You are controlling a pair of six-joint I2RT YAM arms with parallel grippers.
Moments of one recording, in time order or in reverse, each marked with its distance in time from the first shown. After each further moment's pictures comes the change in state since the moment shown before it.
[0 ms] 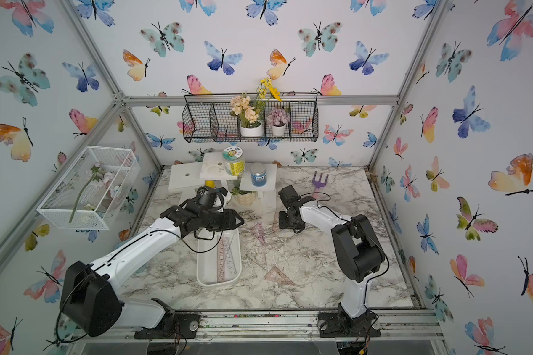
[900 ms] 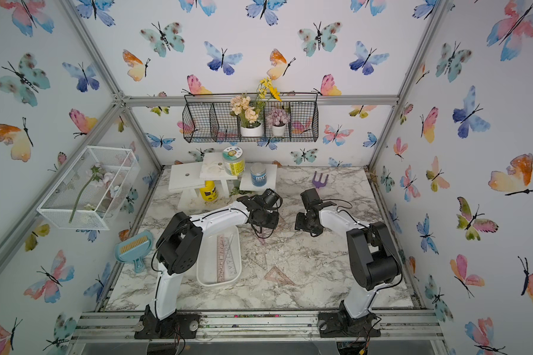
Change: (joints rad) left arm -0.244 0.705 0.524 -0.032 -0.346 0.053; right arm -0.177 -0.134 -0.208 0.080 -0.086 -0.007
